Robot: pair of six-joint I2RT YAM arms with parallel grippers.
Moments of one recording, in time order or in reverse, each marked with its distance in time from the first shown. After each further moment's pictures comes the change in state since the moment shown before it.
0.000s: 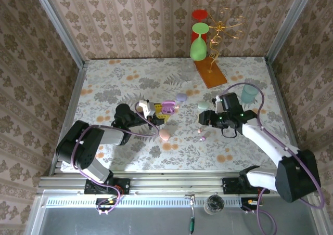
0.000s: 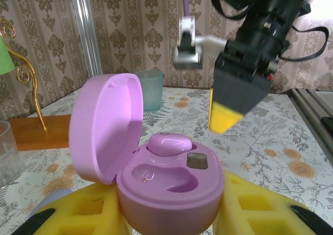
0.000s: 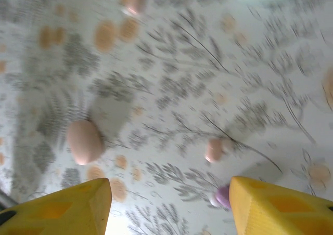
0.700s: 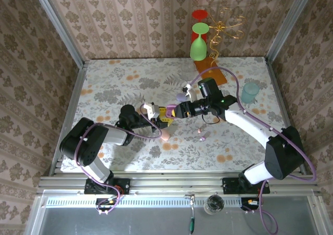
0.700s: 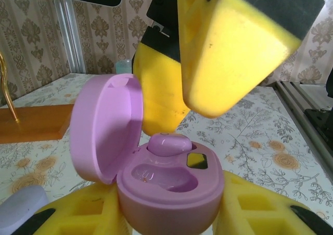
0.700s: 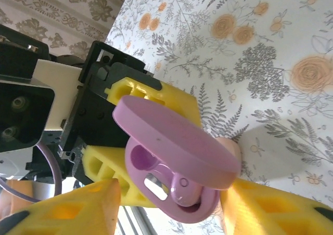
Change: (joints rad) left arm -0.053 0.050 0.011 -0.006 0.002 0.009; right arm 0.183 0.218 0.311 0.131 -0.333 -0.168
